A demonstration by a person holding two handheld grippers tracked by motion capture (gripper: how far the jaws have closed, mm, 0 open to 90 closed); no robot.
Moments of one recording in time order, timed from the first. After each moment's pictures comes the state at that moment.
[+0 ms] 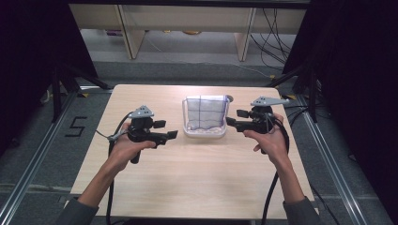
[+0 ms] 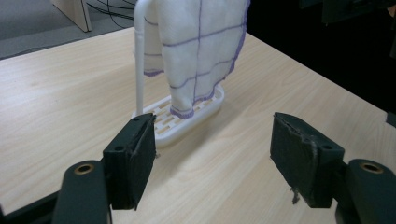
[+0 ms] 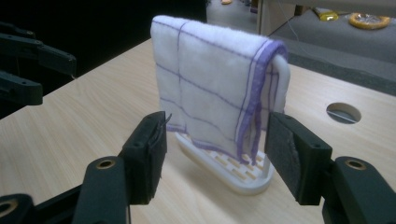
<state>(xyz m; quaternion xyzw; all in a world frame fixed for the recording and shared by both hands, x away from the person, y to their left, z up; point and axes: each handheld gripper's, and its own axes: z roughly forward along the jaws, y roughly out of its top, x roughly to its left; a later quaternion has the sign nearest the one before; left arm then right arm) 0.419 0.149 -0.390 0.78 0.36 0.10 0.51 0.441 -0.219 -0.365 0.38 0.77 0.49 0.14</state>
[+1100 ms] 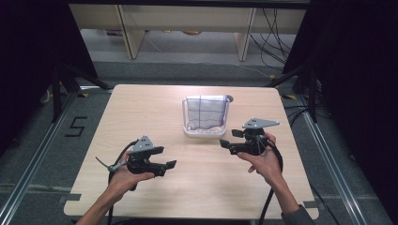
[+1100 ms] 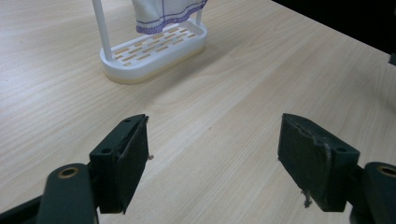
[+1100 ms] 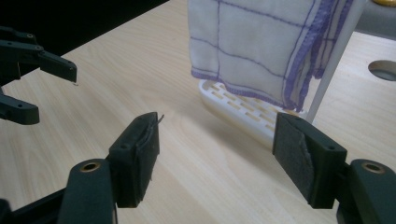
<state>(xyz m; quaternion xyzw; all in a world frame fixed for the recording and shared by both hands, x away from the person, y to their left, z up) 0.364 0.152 -0.448 0.80 0.34 0.11 0.49 0.404 -0.205 -0.408 0.38 0.79 0.47 0.12</state>
